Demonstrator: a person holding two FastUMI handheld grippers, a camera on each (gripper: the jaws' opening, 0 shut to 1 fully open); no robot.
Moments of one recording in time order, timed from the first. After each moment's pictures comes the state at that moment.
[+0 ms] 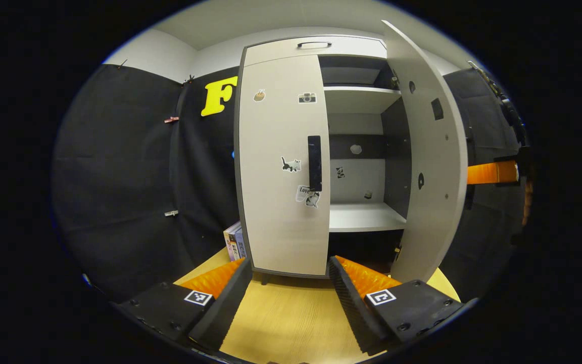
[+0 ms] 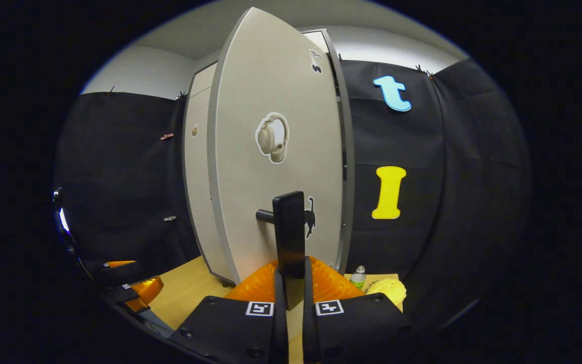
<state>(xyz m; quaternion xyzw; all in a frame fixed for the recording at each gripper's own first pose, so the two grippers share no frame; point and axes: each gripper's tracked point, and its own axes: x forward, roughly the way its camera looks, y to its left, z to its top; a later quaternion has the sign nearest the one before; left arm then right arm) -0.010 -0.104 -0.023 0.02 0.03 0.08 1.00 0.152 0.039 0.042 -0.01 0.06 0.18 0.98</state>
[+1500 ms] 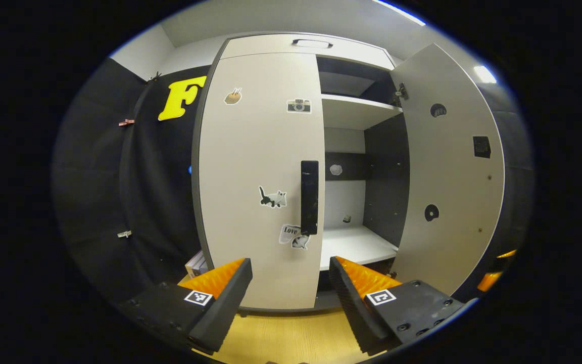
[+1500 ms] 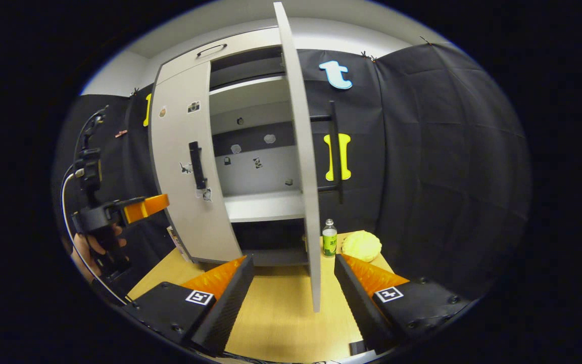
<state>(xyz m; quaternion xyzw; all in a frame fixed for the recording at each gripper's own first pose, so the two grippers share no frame) 0.112 -0.071 0.045 0.02 -0.01 -0.06 1.00 0.094 0.038 -0.011 0.04 0.10 0.04 0.99</state>
